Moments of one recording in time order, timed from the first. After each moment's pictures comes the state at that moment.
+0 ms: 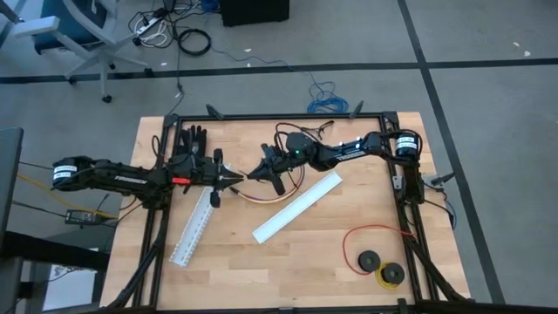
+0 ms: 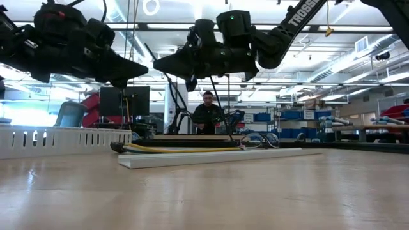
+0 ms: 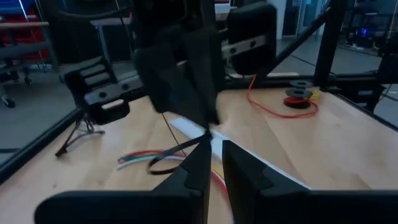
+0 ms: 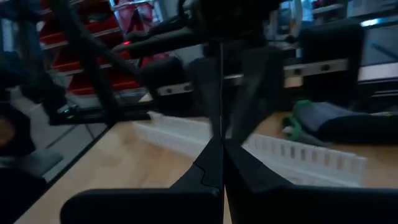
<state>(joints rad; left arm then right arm) 0.22 1.02 0.11 0.87 0.21 0.05 -0.20 1.99 1.18 0.73 -0.53 0.17</state>
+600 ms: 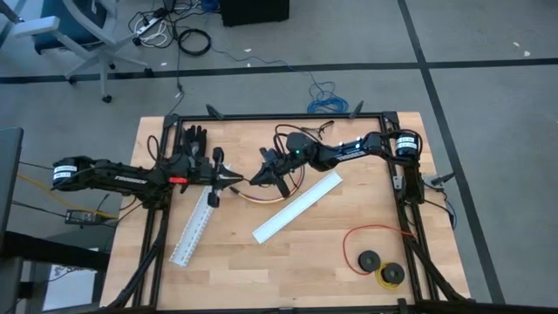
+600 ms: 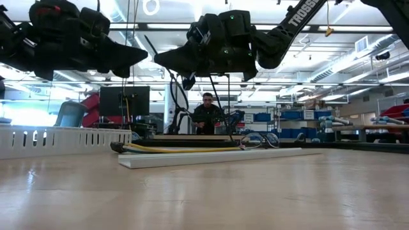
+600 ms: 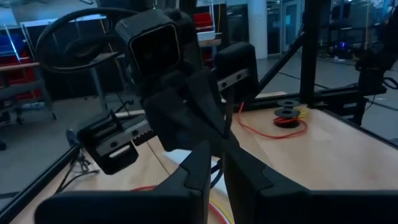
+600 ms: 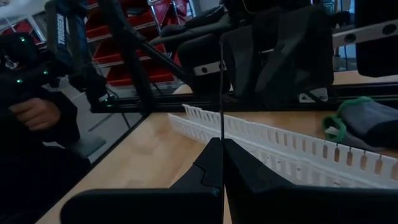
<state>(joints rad) 0.22 1.02 0.11 0.97 0.27 0.10 -0.20 1.99 1.18 0.74 -0.67 0.18</state>
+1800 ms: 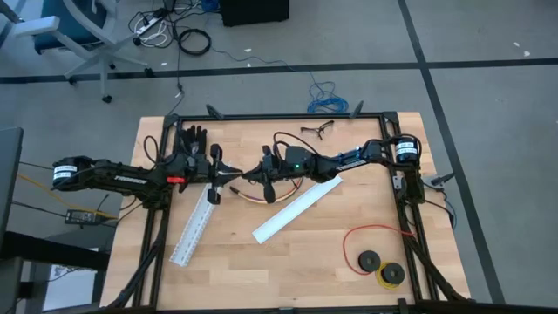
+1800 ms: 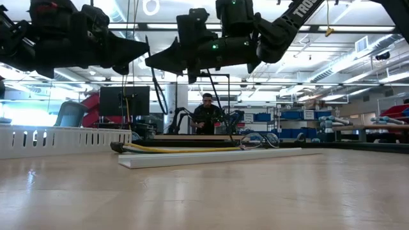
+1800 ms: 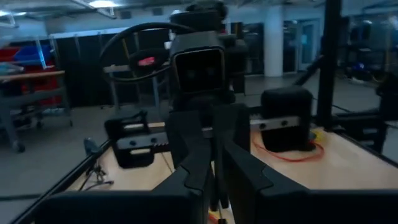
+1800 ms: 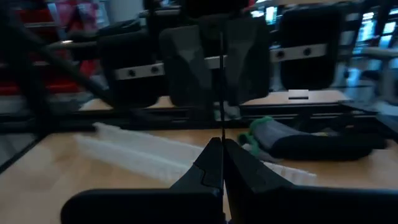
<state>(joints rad) 0.22 1.02 0.12 1.05 0.20 0.05 -0.09 1.99 1.18 0.77 -0.16 0.05</state>
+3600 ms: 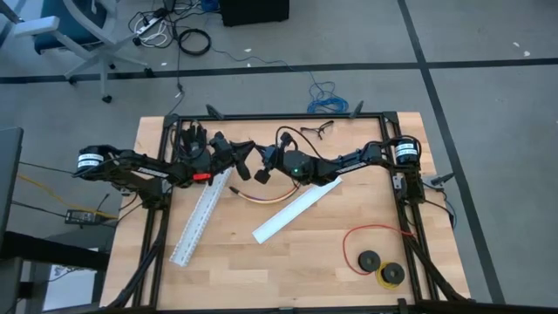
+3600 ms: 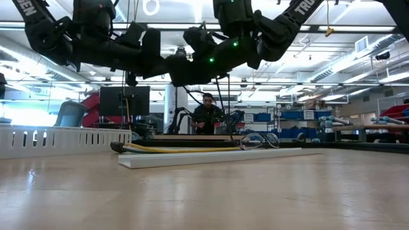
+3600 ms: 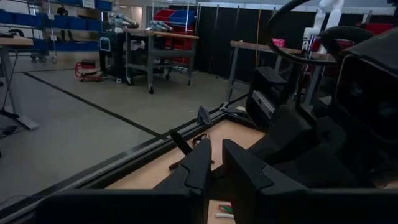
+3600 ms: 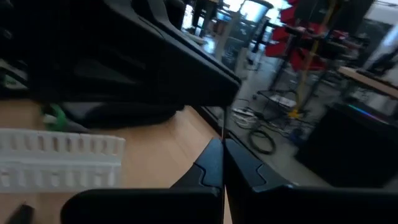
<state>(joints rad) 0.19 1.34 0.36 1.02 -0.41 -0.13 -0.06 2.00 1.18 0.71 0.59 -0.22</state>
